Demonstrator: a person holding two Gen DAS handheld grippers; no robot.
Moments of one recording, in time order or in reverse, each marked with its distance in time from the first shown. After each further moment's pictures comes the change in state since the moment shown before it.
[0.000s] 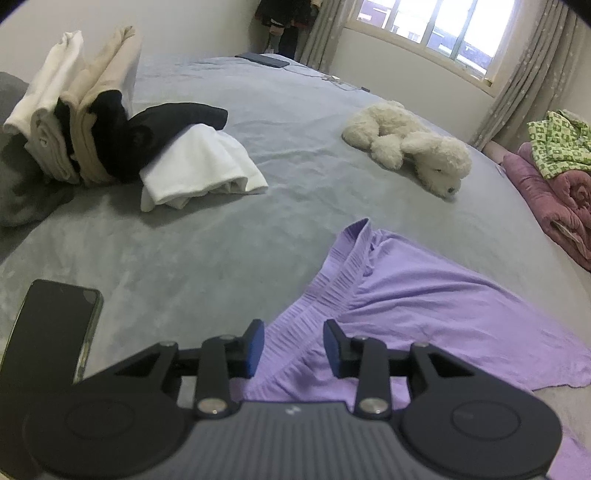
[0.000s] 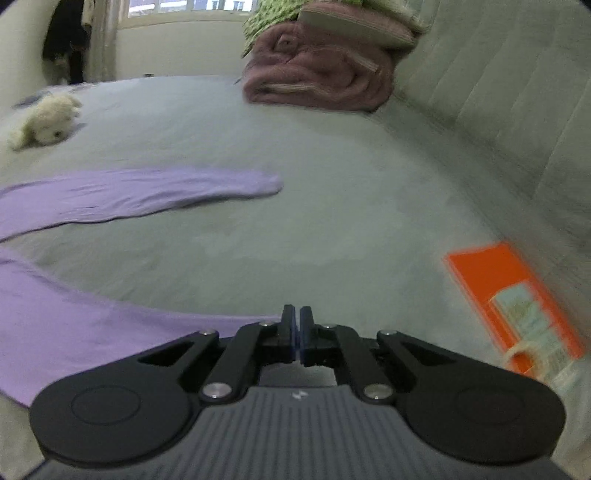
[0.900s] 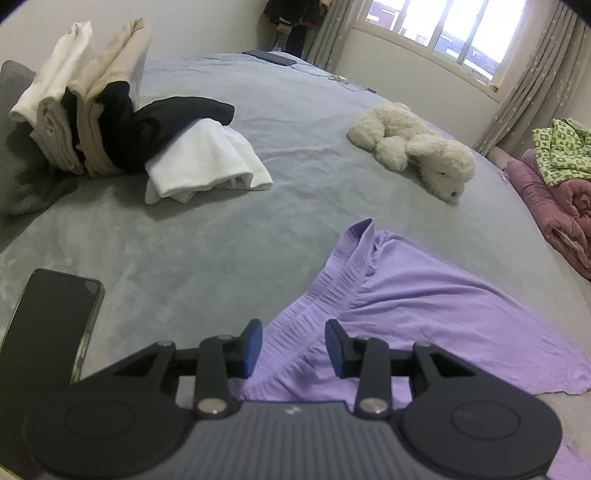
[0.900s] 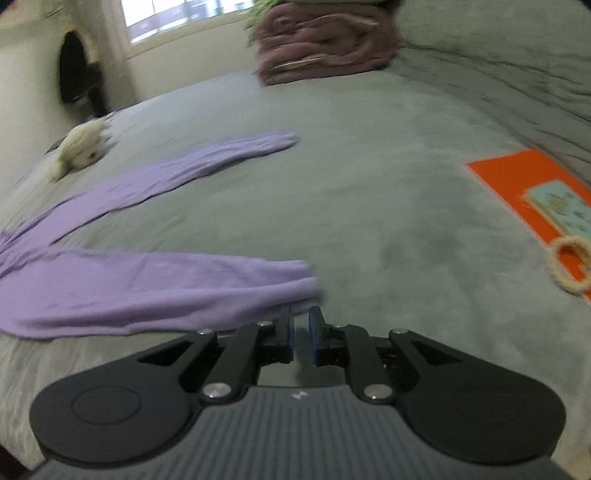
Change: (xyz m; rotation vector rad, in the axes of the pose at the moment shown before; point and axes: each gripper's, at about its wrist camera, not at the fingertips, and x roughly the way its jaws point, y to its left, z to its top) left arm 0.001 0.003 -0.002 -0.028 0.005 0.004; right arm 0.001 -0.038 -0.056 0.205 0.074 0.238
